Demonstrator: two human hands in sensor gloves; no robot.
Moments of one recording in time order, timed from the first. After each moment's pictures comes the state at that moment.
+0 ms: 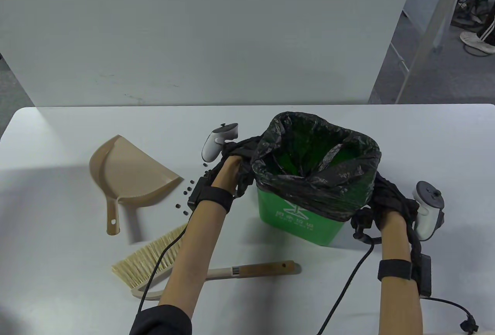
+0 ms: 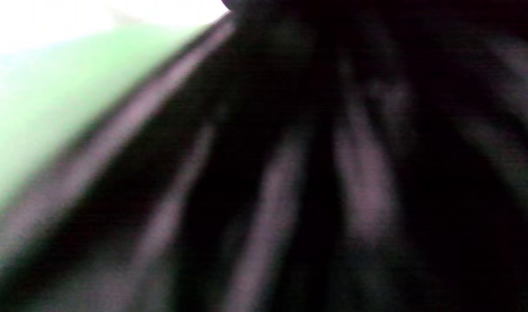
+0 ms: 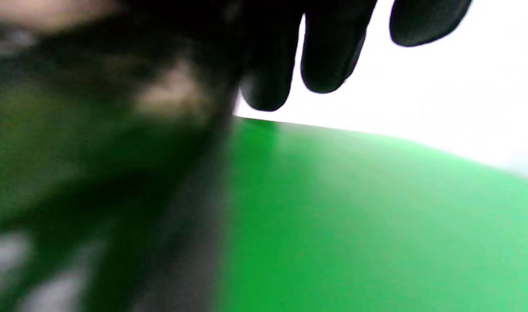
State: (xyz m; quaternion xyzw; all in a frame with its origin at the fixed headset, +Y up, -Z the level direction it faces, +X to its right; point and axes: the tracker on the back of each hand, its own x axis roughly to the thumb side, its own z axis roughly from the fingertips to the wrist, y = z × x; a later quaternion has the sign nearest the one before) left_hand -0.075 -0.703 -0.571 -0.43 -0.07 0.60 0.67; right_hand 0.313 -0.709 -0.406 -0.23 0.03 0.65 0.73
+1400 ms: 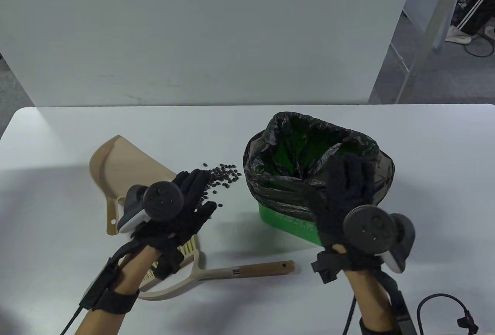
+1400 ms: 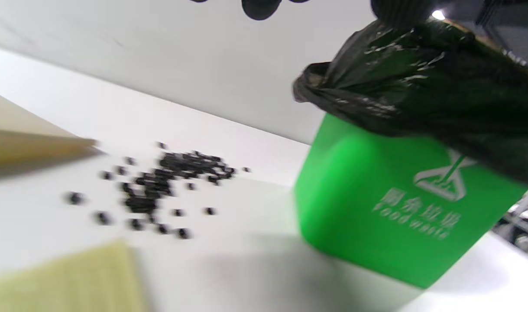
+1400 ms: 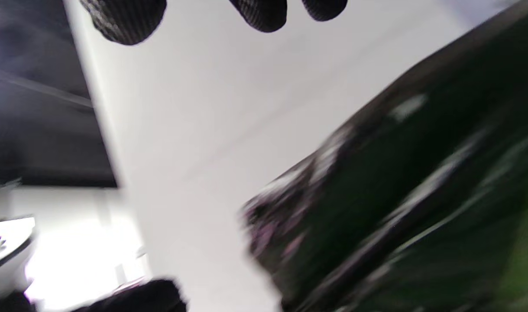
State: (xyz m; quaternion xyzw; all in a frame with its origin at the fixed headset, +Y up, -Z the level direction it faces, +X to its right) left_hand -0.217 -0.611 -0.341 -0.04 -0.22 0.17 0.96; right_hand 0.112 -0.549 -0.272 0.22 -0.22 0.91 0.28
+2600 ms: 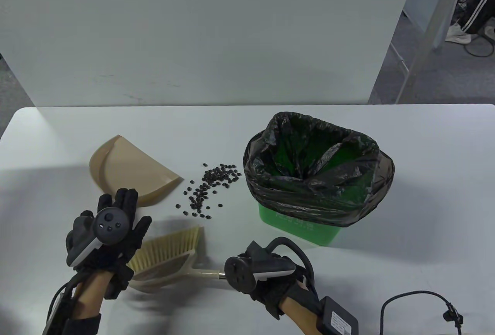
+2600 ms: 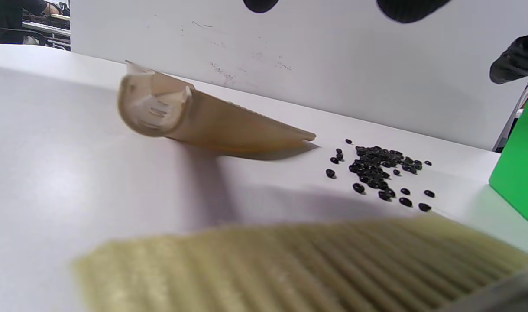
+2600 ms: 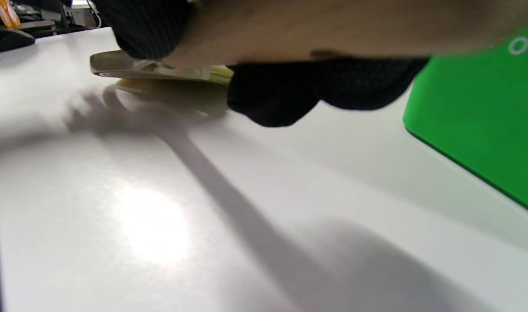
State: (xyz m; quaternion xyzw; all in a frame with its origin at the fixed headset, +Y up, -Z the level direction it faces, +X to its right) left_hand -0.321 -0.674 -0.339 -0.04 -0.03 0.11 0.99; right_hand 0.005 -0.673 -0.276 0.36 0.18 0.91 -0.05
